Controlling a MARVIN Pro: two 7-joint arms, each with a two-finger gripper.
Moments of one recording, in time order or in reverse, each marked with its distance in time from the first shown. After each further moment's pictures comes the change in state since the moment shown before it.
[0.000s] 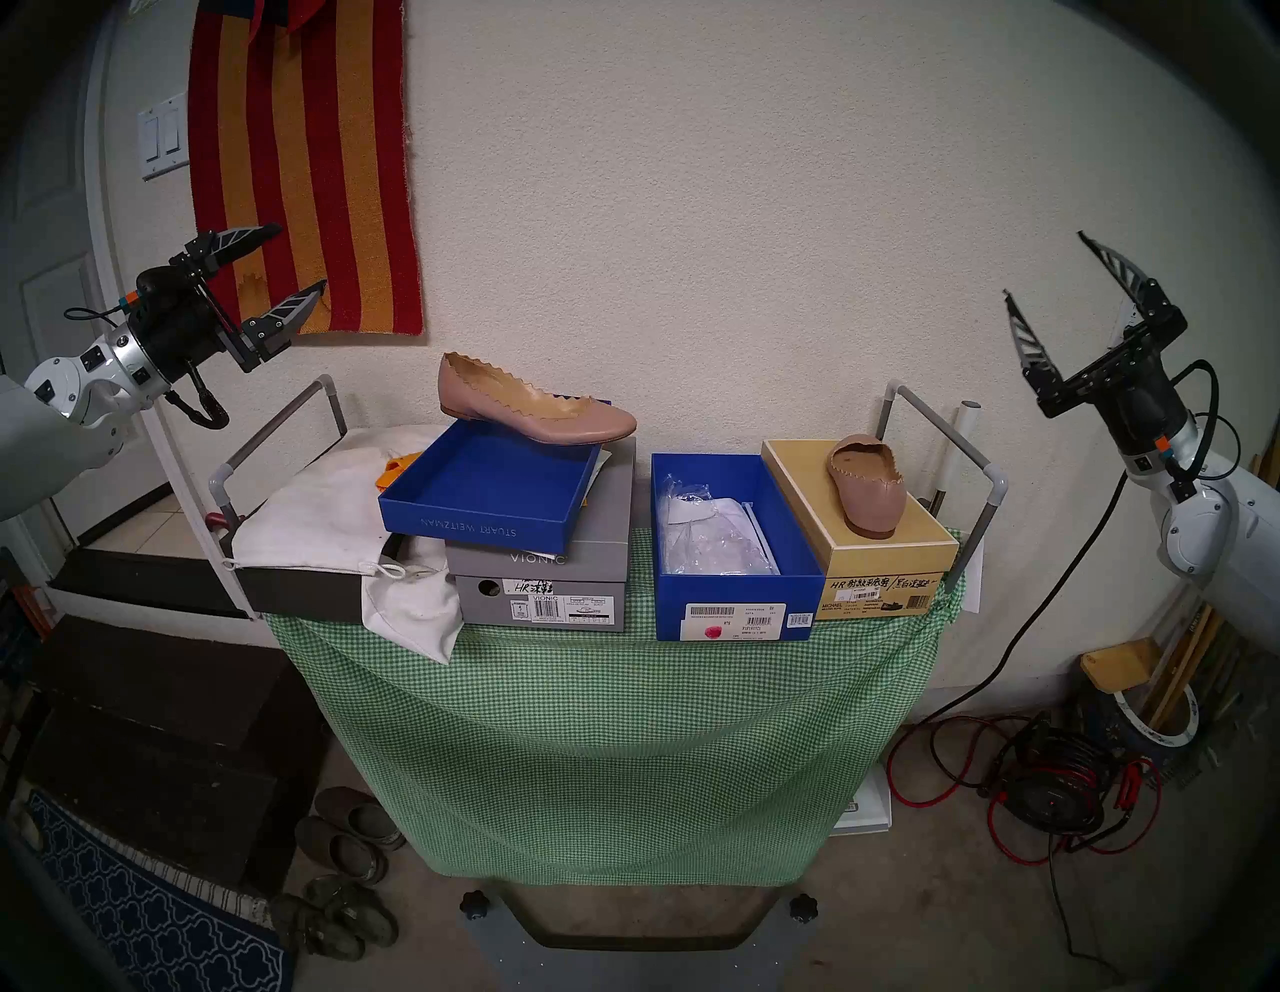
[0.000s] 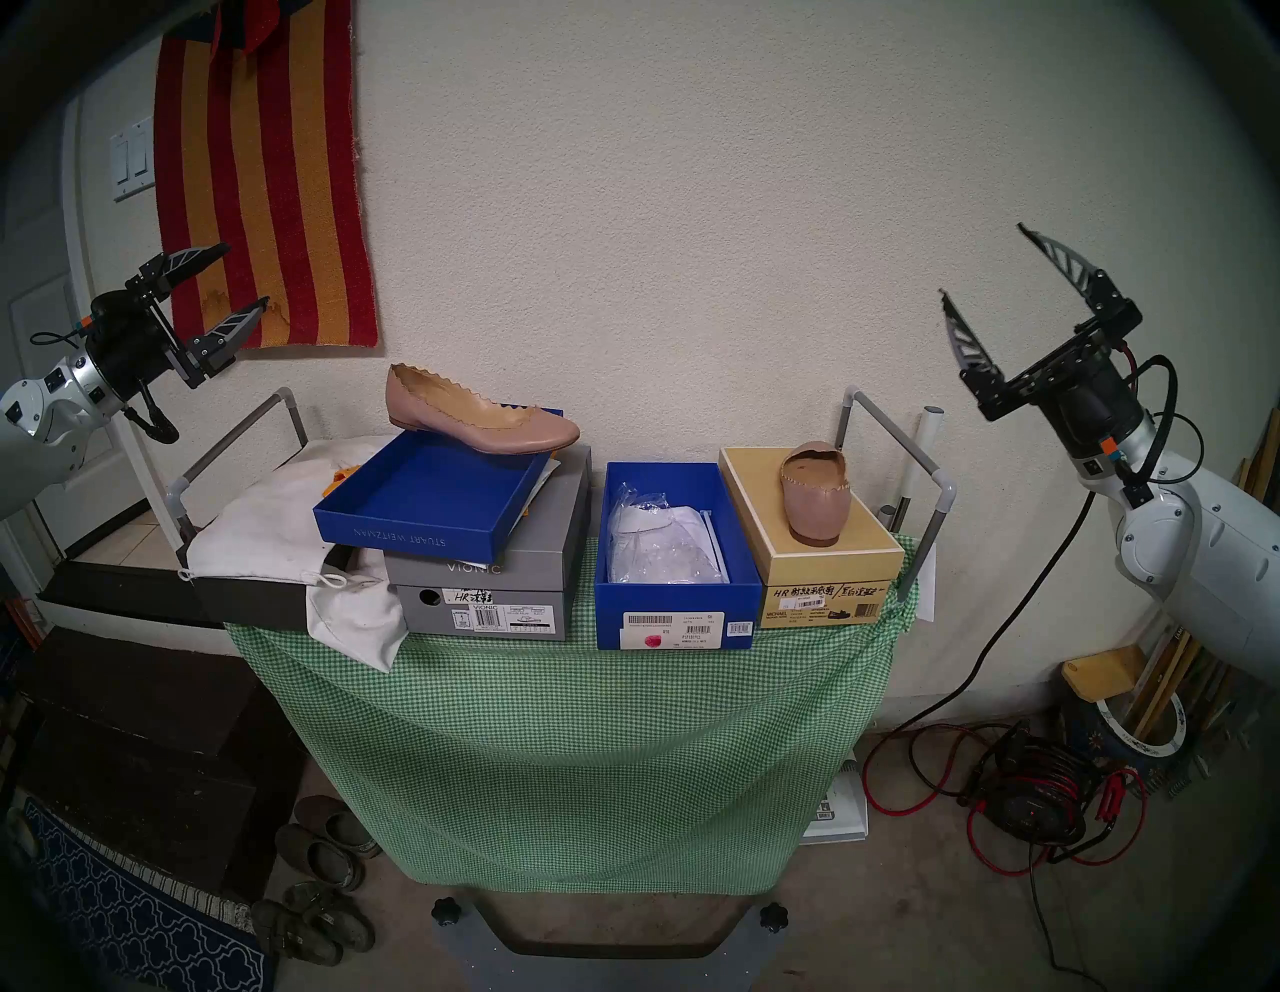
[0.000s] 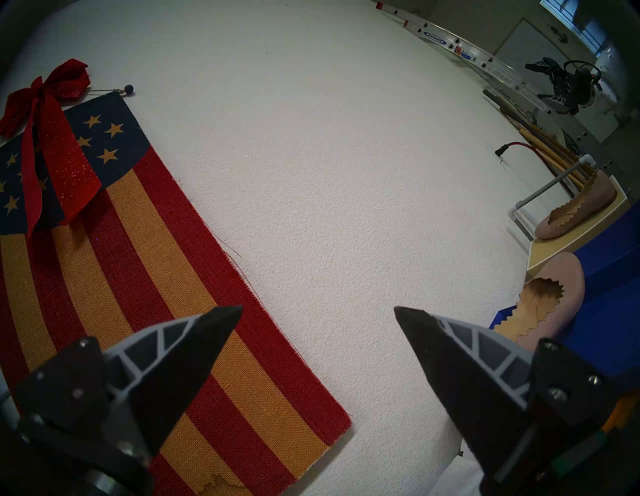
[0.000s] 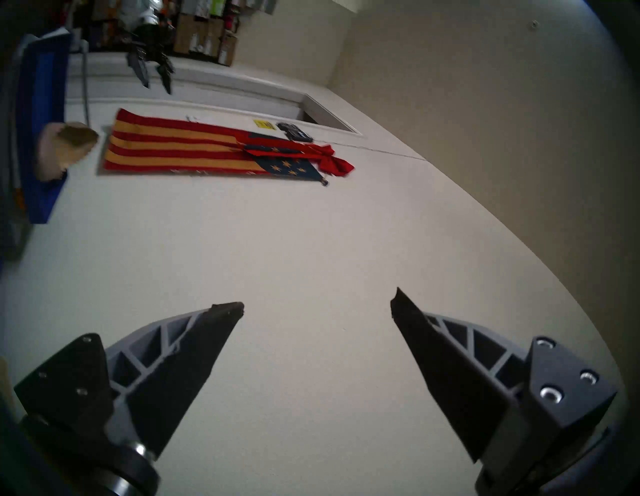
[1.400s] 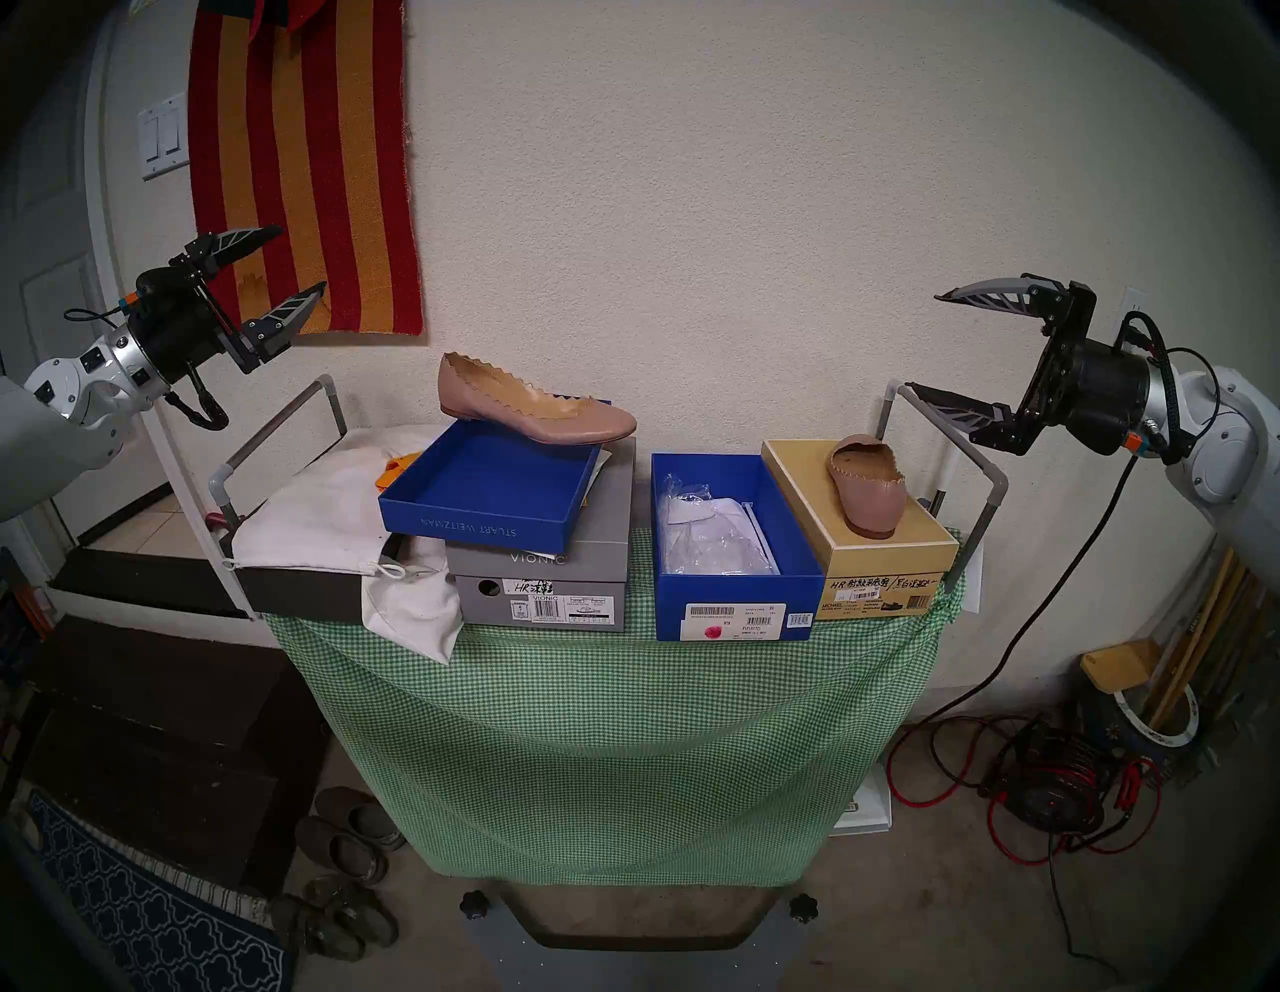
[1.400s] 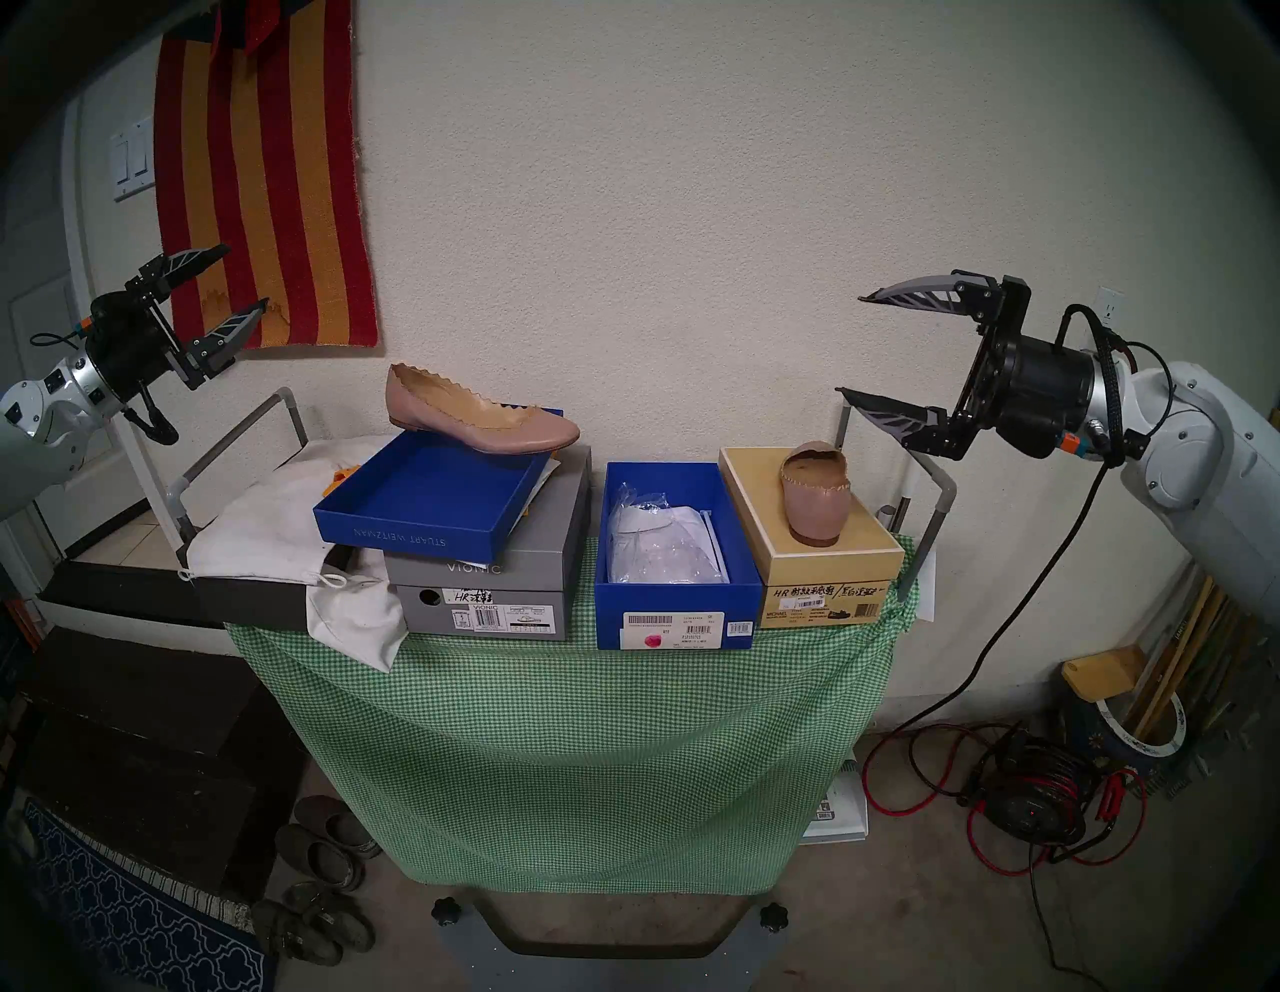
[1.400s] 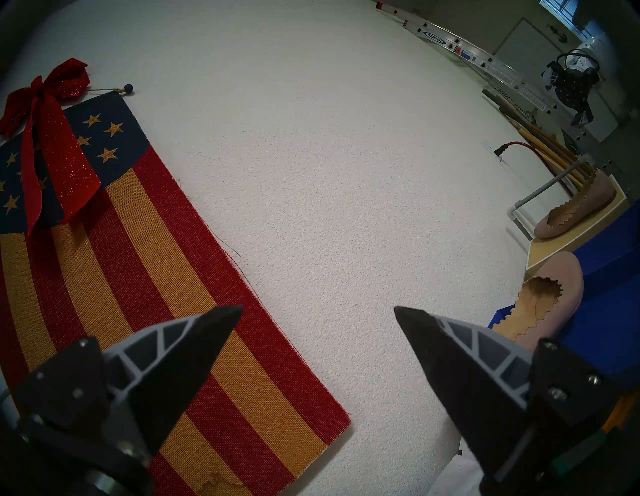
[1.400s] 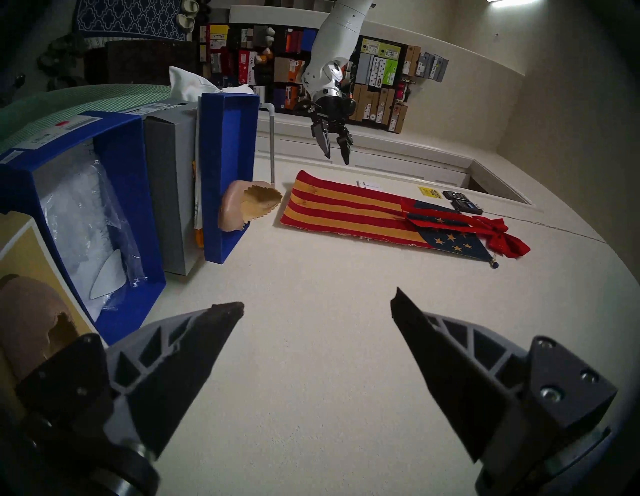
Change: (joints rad) left arm 0.001 0.002 0.000 0.000 0.000 0.000 -0.003; right arm 0.120 0.001 0.086 -0.095 0.110 -0.068 0.800
